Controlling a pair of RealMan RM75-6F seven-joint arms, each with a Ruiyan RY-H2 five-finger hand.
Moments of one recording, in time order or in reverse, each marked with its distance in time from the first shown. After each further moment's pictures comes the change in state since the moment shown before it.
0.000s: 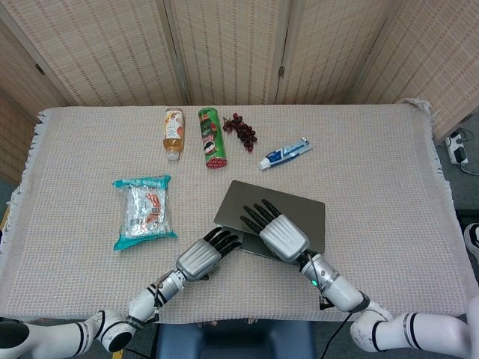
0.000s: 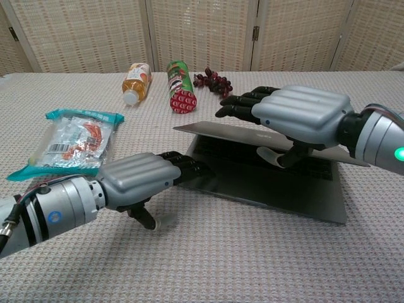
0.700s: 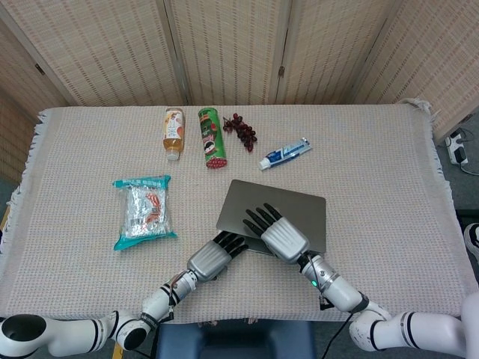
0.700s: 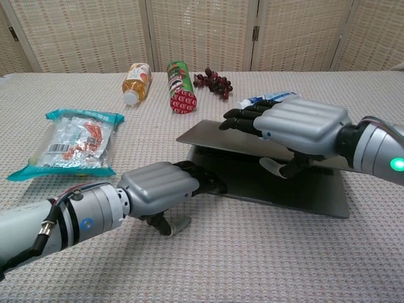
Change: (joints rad) left arm -0.069 -0.058 0.003 -0.013 -0.208 -0.065 0.230; right arm 0.014 -0.018 -0.032 0.034 0.035 -0.014 0.014
